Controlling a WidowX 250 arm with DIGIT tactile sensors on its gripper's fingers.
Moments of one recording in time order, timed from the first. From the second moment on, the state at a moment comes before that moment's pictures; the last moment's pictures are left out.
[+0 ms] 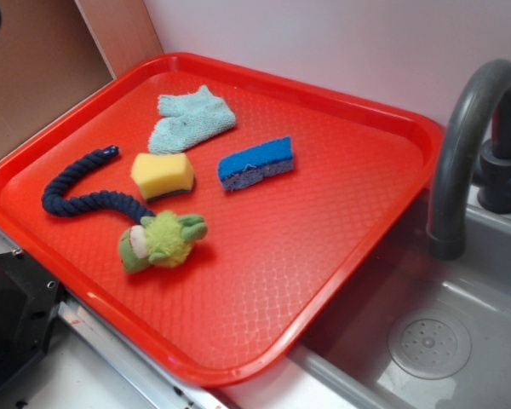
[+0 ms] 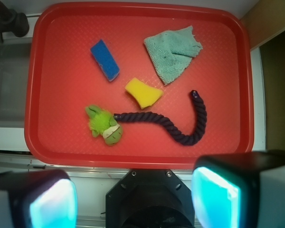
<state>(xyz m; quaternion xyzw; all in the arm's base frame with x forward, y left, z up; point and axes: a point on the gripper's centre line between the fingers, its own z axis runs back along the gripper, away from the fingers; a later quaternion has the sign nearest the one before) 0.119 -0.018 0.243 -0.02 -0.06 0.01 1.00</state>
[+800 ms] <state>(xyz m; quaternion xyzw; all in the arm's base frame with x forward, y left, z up) 0.154 -0.019 0.198 -0.01 -0.13 -0.03 0.99</state>
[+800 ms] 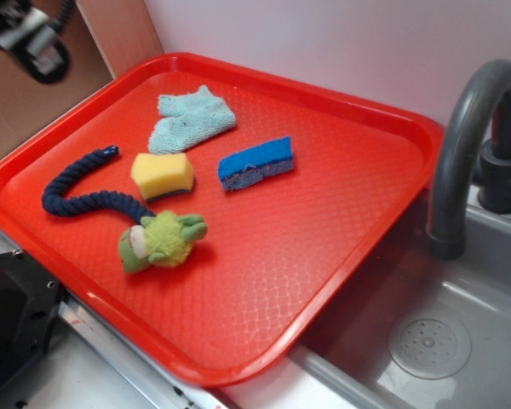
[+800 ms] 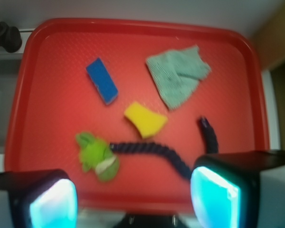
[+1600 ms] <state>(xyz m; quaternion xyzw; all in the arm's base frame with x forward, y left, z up) 0.242 -0.040 0.119 0.00 -0.14 -0.16 0.98</state>
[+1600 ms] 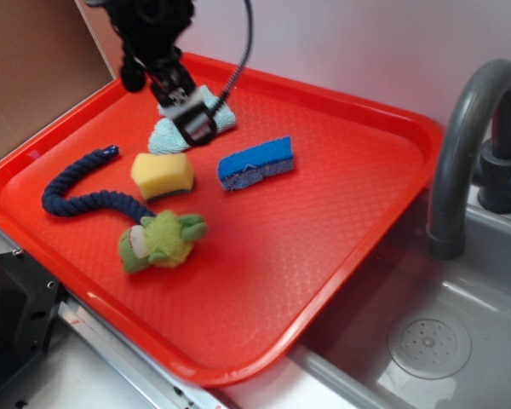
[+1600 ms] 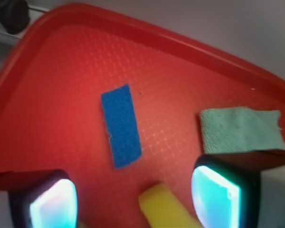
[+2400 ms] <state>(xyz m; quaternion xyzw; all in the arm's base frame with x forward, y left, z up) 0.287 -0.067 0.044 -0.01 -0.07 -0.20 0.98</state>
